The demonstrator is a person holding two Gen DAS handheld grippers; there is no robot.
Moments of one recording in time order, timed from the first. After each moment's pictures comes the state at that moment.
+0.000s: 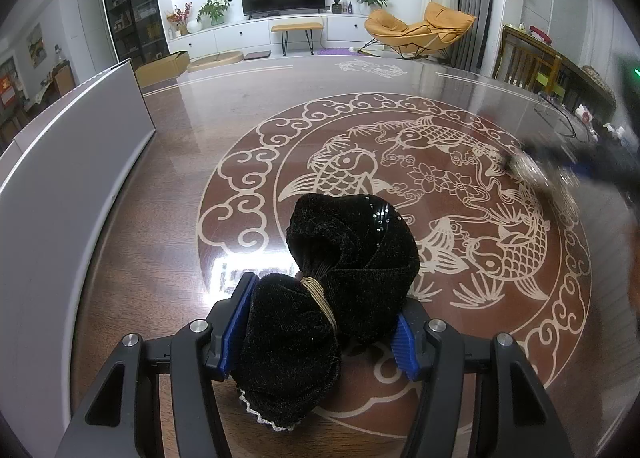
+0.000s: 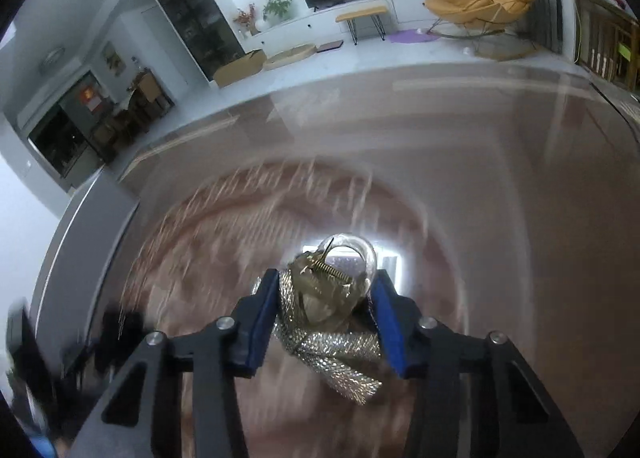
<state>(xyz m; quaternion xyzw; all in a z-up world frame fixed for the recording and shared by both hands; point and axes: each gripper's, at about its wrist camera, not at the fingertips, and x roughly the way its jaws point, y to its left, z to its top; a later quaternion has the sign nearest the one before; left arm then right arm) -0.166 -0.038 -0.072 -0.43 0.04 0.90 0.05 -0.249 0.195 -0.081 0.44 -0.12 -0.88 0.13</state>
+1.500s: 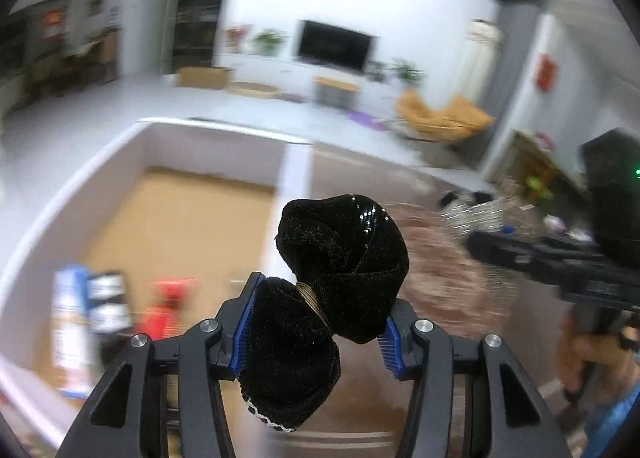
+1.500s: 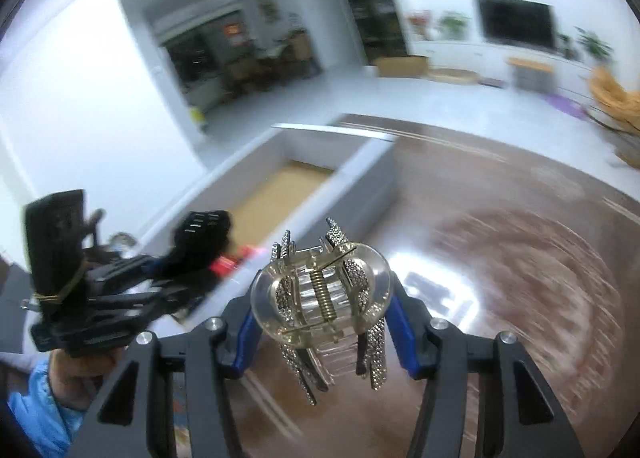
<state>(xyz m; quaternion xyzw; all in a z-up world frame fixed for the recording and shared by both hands) -0.032 -0.253 0.088 -0.37 -0.10 0.93 0.01 -0.144 -0.086 0.079 0.39 -0.01 -0.84 0.38</state>
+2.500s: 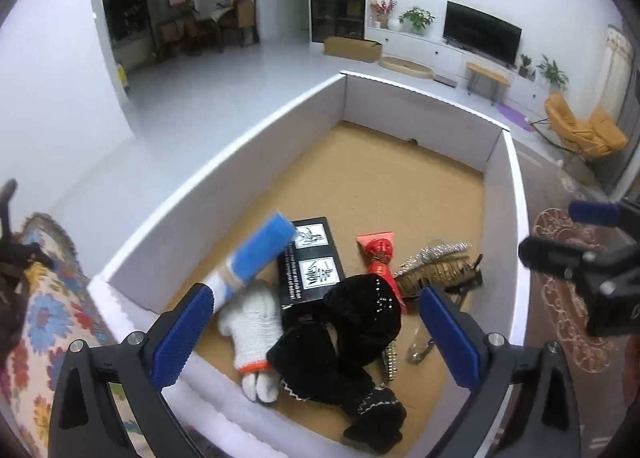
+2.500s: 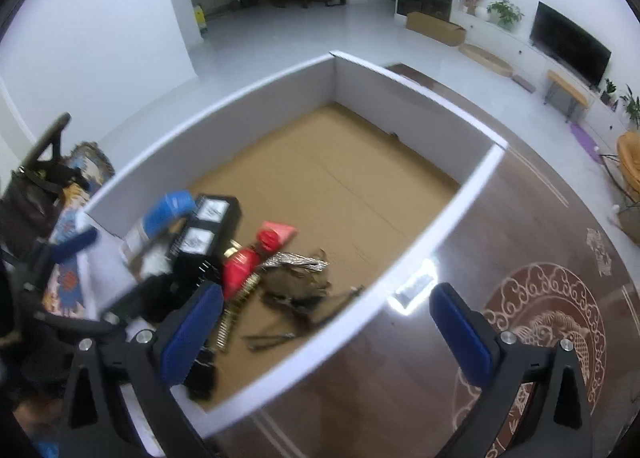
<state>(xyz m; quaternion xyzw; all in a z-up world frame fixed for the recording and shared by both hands) -0.010 -0.335 0.051 -0.41 -0.09 0.87 -0.23 -0.162 -0.275 0.057 0.46 0.18 -0.80 0.35</state>
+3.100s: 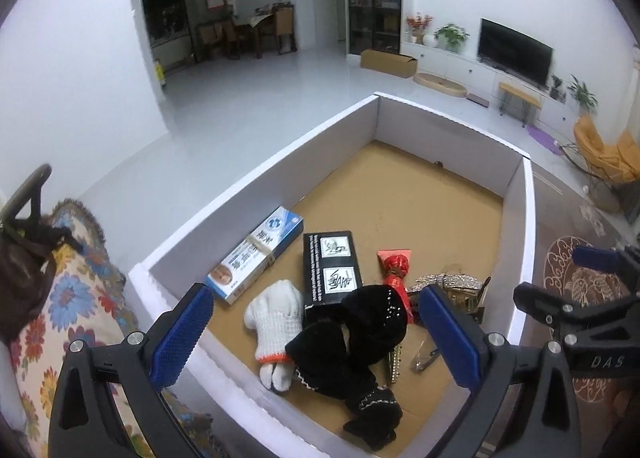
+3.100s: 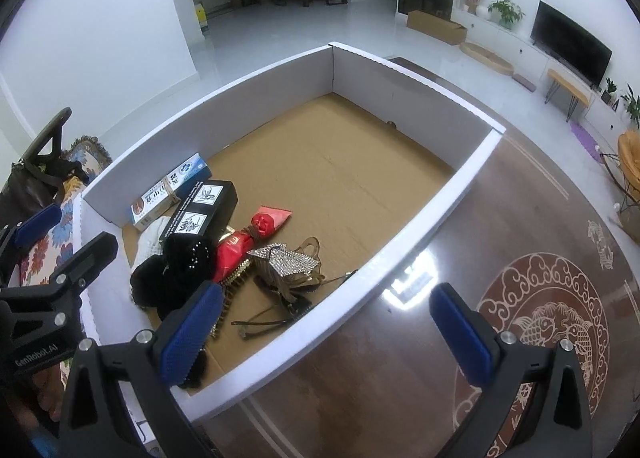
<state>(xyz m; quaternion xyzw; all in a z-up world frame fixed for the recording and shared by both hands) 0.008 -0.328 0.074 -0.39 -0.11 0.86 -0.30 -0.159 -0.267 0.043 0.46 0.18 -0.80 0.35</state>
